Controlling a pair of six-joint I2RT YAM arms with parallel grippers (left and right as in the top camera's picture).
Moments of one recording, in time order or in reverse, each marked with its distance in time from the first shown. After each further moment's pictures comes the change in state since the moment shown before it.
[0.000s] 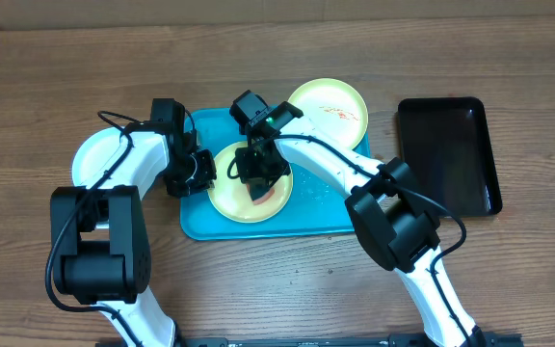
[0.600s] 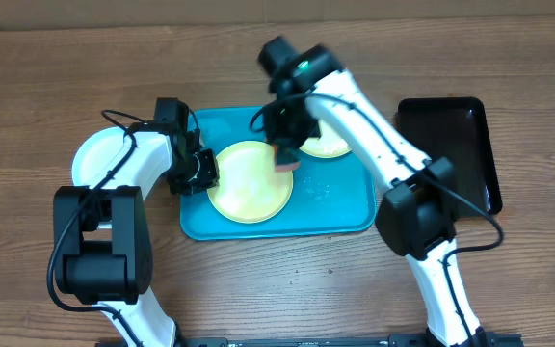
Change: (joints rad) left arm -0.025 0.000 -0.002 0.024 -0.008 -0.004; right arm -0.159 -0.018 0.396 -0.436 0.045 -0.053
